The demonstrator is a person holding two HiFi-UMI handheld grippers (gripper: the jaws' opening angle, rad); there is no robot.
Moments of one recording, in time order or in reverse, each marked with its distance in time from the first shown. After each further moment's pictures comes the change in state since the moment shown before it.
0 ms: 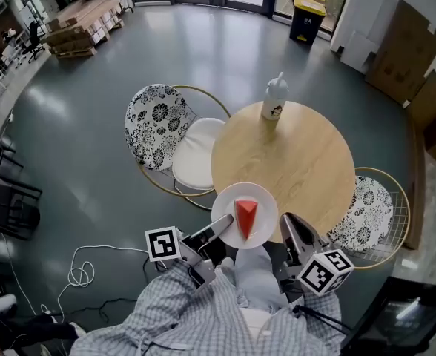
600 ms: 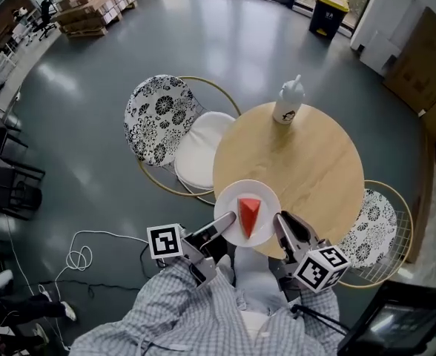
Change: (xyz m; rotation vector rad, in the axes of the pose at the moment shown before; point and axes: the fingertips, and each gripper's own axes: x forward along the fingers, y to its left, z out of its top) left arm 0.036 0.028 0.036 -0.013 -0.054 0.048; right arm 0.062 -0.037 0.001 -0.030 0.165 0.041
